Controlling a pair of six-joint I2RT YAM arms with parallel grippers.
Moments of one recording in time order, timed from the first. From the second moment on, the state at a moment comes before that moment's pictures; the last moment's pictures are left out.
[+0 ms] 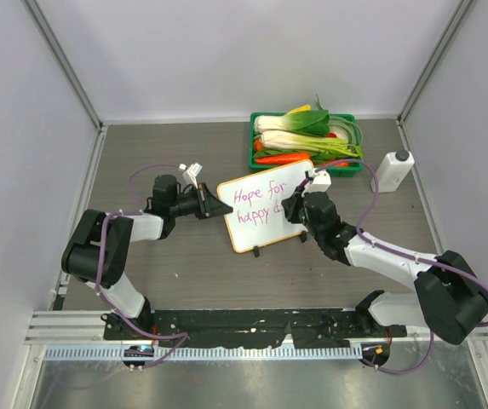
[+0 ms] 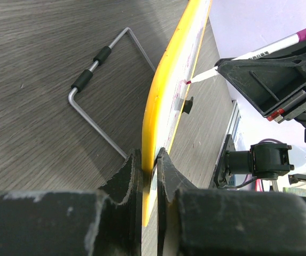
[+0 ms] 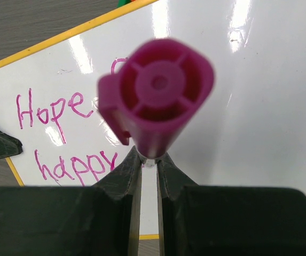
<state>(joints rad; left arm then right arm) -0.26 1.66 0.64 0.62 0.83 -0.68 0.64 1.26 0.56 0.31 0.28 0.50</state>
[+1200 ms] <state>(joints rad) -0.26 1.66 0.64 0.62 0.83 -0.68 0.64 1.11 0.58 0.20 0.29 0.50</state>
